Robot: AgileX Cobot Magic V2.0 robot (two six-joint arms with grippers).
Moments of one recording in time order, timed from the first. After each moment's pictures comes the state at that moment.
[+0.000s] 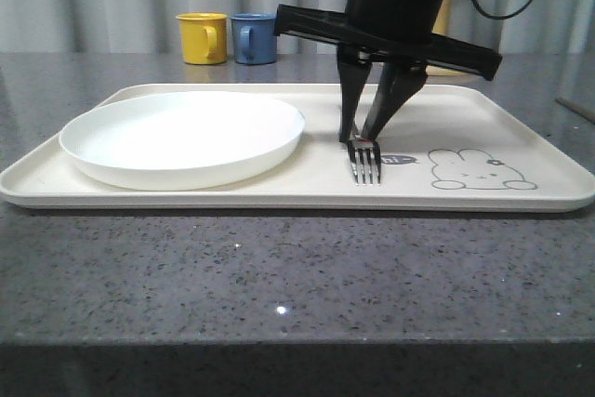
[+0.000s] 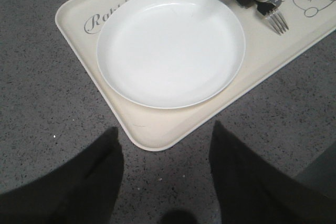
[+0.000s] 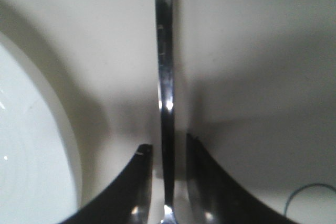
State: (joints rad) left arm -0.51 0.78 -0.86 -0.05 0.83 0.20; right arm 0.47 1.89 -1.59 0.14 1.06 0.56
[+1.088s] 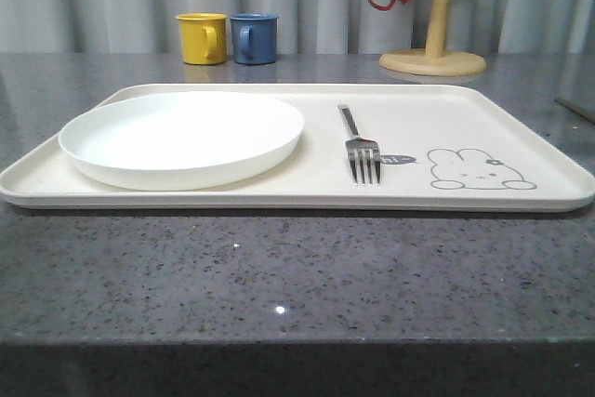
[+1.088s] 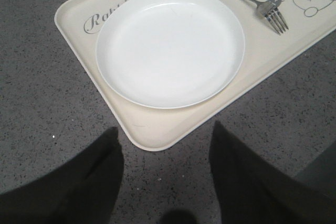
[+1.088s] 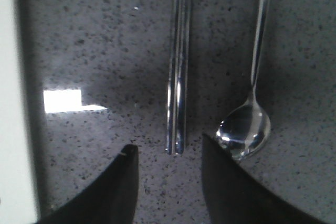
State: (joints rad) left arm -0.51 0.78 -0.86 -0.05 0.83 0.20; right arm 0.04 1.59 -1.36 -0.07 1.21 0.16
